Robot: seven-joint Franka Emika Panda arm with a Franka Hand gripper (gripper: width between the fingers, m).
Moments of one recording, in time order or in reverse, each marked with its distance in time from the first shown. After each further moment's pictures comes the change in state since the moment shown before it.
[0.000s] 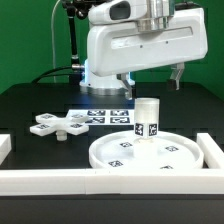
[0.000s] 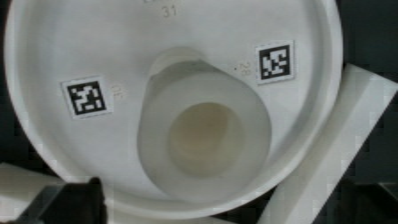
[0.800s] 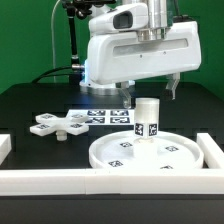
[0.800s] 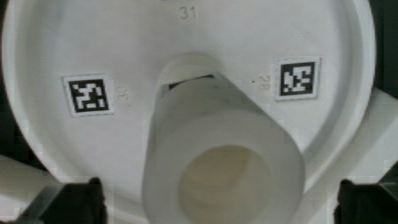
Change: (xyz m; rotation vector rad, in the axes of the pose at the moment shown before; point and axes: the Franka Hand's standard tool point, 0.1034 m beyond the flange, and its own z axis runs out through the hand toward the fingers) arm -0.009 0.005 0.020 -0.054 0.059 -0.111
